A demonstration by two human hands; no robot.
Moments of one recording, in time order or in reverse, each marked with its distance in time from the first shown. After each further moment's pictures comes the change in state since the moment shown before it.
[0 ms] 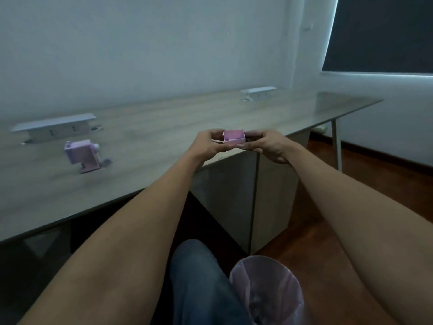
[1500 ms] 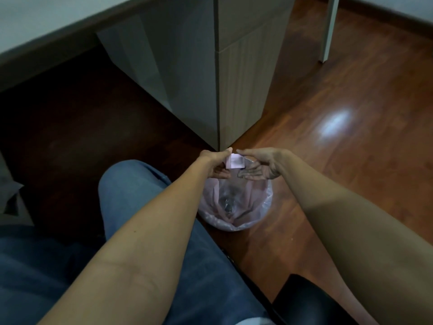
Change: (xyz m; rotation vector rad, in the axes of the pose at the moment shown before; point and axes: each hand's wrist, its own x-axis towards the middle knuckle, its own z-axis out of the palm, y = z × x) left_hand -0.070 -0.258 0.236 -0.122 -0.181 -1.139; right_hand -0.094 0.346 -0.059 0.282 0.179 1.240
